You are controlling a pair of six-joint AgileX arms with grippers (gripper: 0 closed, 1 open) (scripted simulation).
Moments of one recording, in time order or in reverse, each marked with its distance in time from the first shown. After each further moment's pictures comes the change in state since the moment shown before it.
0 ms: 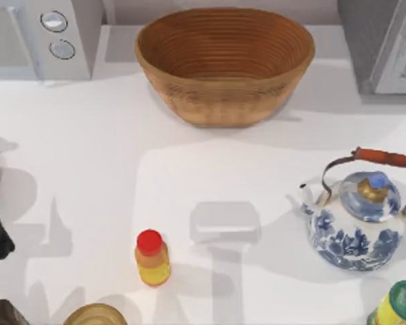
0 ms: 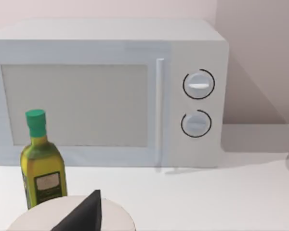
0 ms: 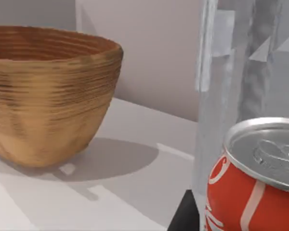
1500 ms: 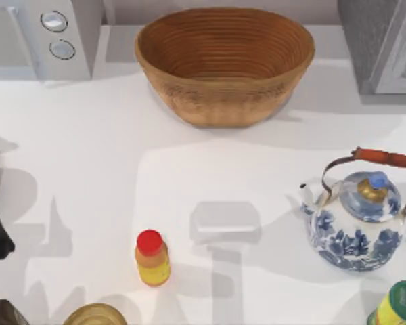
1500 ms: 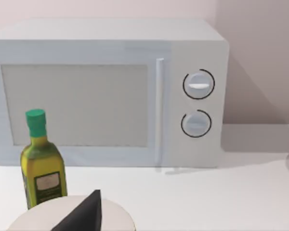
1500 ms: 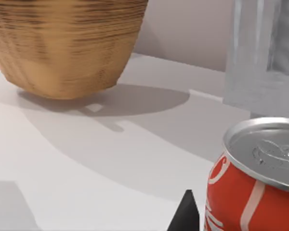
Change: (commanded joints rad) left arm 0.000 0.000 0.000 0.000 0.000 0.000; right arm -0.017 0.358 0.100 0.217 -0.121 -0.007
